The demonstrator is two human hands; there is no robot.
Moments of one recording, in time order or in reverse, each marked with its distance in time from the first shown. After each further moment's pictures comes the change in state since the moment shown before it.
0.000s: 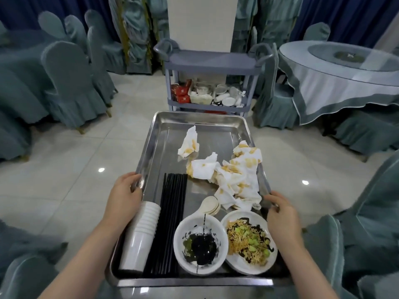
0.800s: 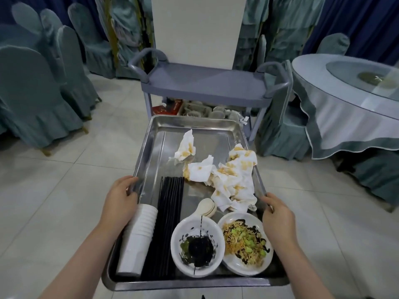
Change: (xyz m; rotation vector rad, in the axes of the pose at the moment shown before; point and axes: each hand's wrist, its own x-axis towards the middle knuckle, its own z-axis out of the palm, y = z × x) left_hand 0.433 0.090 0.227 -0.026 0.026 -0.052; right_hand 0.496 -0.079 0.106 -0.082 -0.064 -0.035
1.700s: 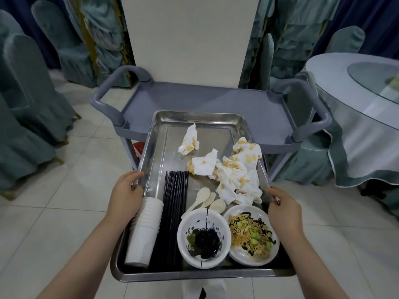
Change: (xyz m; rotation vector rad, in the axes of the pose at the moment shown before) left_hand 0.431 0.048 0.144 -0.038 -0.066 0.003; right_hand 0.416 -0.107 0.136 0.065 0.065 0.082
